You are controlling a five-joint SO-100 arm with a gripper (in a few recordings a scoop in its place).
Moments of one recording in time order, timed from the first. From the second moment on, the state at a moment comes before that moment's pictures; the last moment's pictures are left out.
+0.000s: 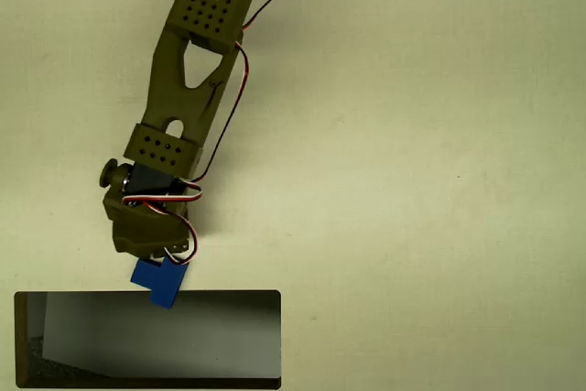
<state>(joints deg) 17.5 12.9 7.5 58.1 -113.6</state>
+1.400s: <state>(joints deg) -0.1 -9.0 13.2 -29.8 -94.7</state>
